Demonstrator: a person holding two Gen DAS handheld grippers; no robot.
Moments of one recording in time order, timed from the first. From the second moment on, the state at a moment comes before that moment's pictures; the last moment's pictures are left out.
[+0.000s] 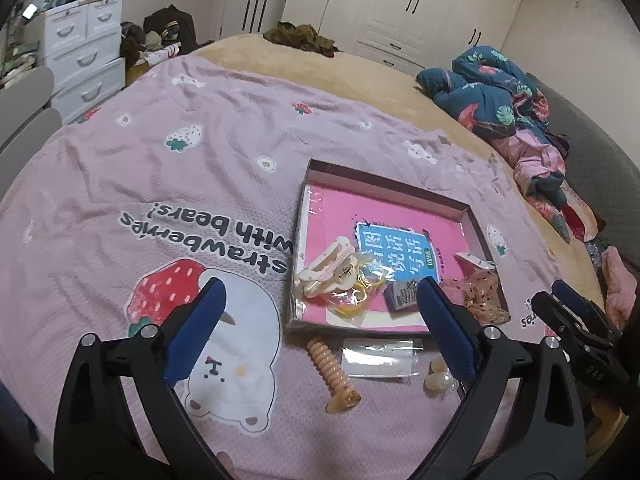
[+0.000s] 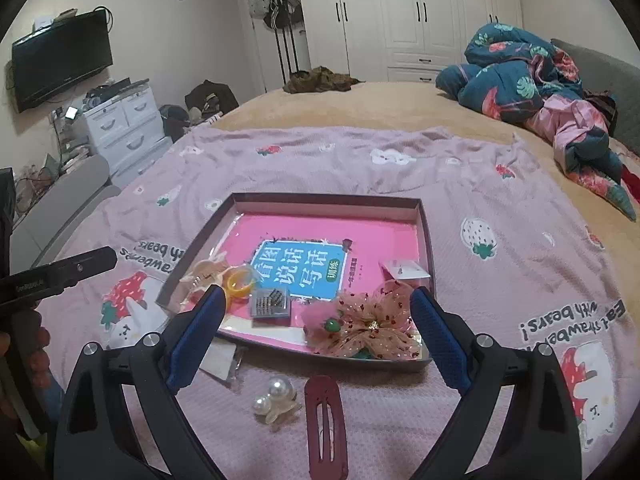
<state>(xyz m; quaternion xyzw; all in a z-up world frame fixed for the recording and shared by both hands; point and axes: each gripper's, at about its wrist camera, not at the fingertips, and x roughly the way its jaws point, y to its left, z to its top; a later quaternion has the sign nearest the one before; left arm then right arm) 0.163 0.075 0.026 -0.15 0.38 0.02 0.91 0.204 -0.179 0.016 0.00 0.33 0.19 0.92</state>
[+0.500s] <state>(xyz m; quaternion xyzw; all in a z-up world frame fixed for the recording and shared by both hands) 0.119 0.071 0.039 -0.14 0.35 0.02 0.92 0.159 -0.187 0.035 -0.01 0.31 0.20 0.93</state>
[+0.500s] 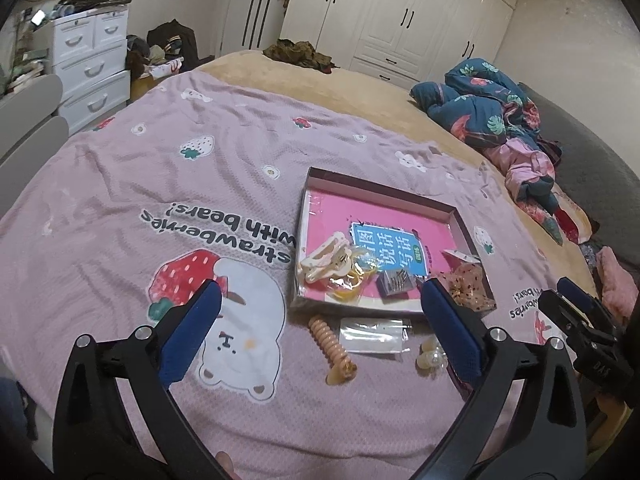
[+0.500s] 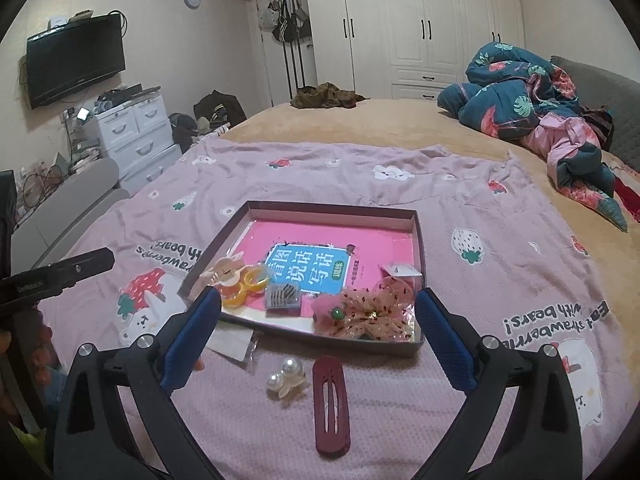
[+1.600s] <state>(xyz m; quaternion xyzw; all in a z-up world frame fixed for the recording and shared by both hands) 0.079 0.061 0.002 -0.14 0.38 0.03 0.91 0.117 -0.189 -0.007 -0.03 0.34 0.22 0.91</state>
